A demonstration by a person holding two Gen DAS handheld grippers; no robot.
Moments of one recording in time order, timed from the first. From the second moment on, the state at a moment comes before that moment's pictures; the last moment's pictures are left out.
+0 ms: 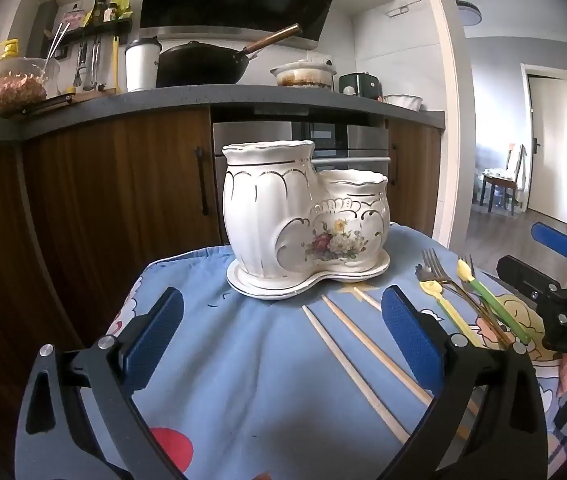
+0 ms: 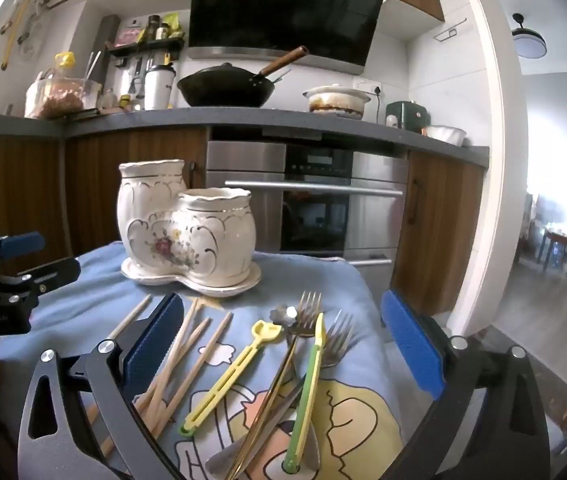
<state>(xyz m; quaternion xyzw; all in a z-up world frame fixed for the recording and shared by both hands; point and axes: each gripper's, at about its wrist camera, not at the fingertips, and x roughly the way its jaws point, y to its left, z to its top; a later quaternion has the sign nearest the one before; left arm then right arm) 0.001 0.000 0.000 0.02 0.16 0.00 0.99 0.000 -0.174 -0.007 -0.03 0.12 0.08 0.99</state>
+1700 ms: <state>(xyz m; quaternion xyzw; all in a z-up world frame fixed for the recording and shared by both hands) -0.002 -0.002 0.000 0.02 0.16 0.00 0.99 0.000 -0.174 -0.008 -0.03 0.13 0.08 0.99</state>
